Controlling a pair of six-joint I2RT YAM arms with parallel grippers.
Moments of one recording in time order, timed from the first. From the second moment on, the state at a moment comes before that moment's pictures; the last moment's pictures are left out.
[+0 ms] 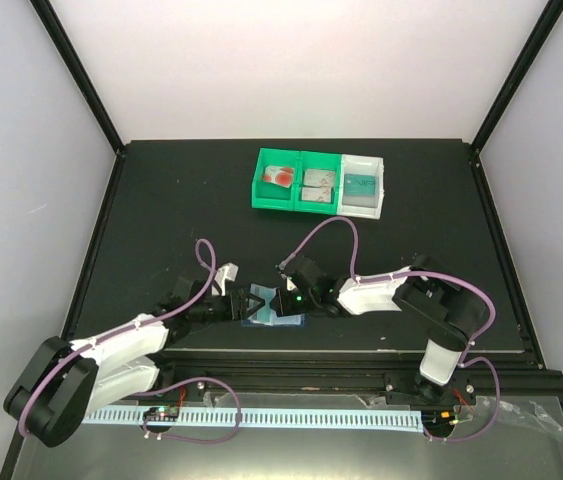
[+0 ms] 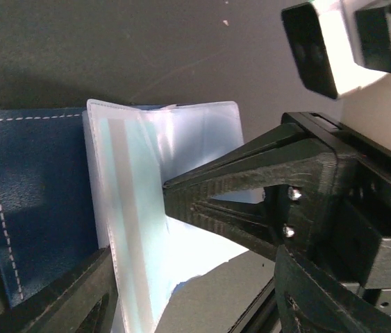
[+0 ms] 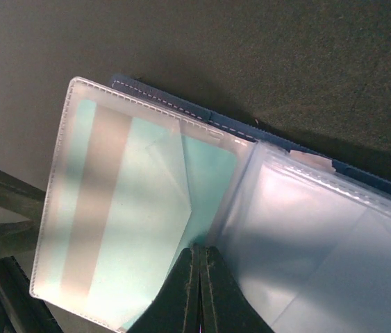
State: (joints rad) left arm -0.51 1.04 0.19 0.17 0.55 -0.78; right arm 0.97 1.76 0.77 0.14 -0.25 0.78
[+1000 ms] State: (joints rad) left arm -0.51 0.99 0.19 0.14 0.58 -0.78; right arm 0.97 1.73 0.72 0.17 -0.23 0.79
